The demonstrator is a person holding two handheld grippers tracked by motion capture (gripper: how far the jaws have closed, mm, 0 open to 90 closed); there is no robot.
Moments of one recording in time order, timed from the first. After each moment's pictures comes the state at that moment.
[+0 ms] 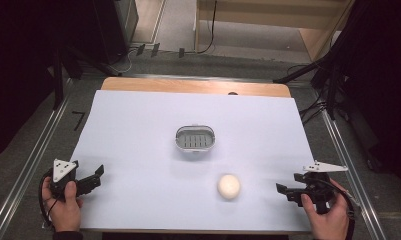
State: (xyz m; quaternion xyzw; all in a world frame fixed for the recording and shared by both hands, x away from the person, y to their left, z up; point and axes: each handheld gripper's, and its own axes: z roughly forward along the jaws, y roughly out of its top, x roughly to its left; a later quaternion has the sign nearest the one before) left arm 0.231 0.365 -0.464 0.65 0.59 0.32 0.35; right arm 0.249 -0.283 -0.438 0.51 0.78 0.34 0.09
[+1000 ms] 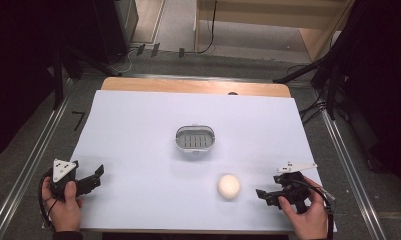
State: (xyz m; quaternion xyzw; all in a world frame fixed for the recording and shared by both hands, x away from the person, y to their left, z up) left arm 0.231 0.365 -0.464 0.65 0.59 0.32 0.35; right arm 0.253 -0.230 -0.446 0.47 0.82 0.32 0.06
